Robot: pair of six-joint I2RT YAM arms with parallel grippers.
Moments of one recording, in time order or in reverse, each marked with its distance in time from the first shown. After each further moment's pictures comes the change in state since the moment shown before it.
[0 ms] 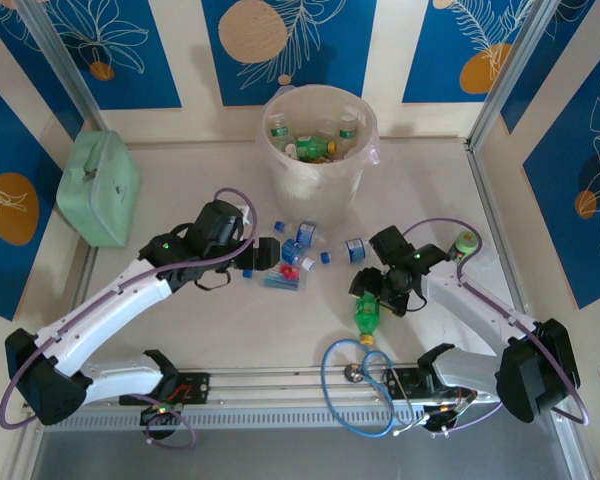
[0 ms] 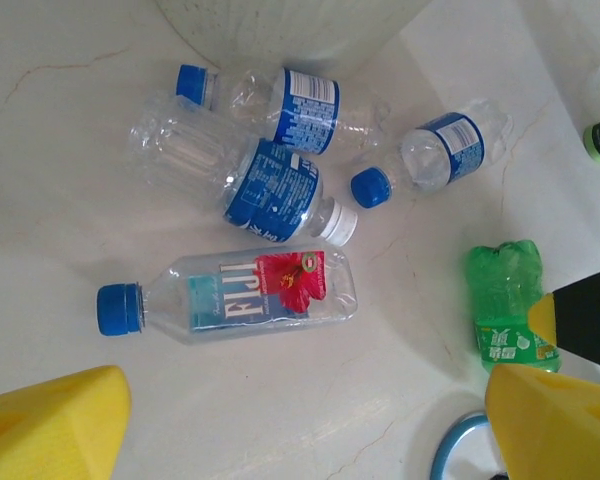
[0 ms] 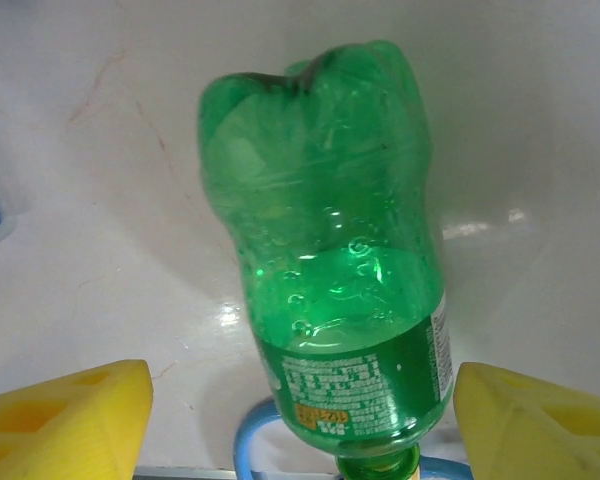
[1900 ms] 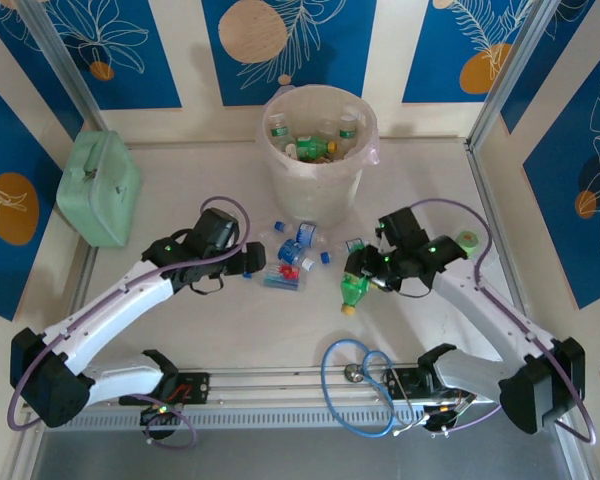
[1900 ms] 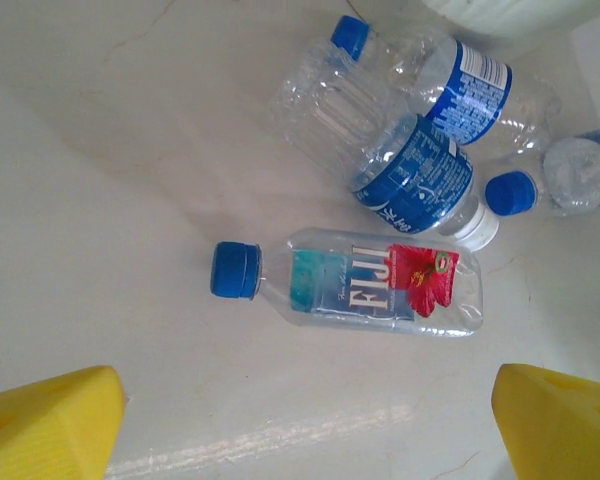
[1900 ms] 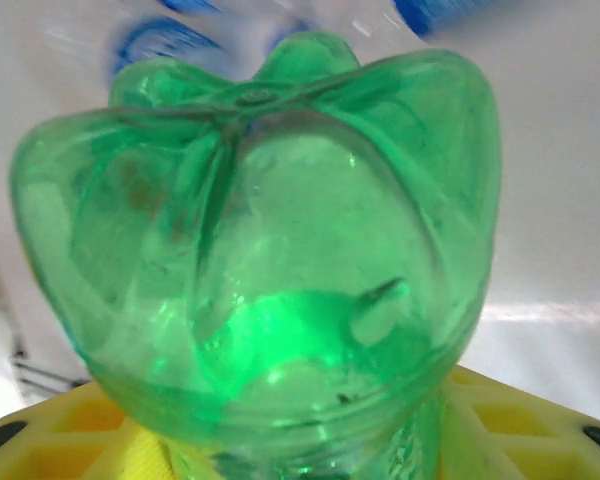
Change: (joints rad) left arm 0.085 -0.001 -0.091 -0.031 -0.082 -0.089; right arm -0.043 -0.101 0.215 0.067 -0.153 -0.095
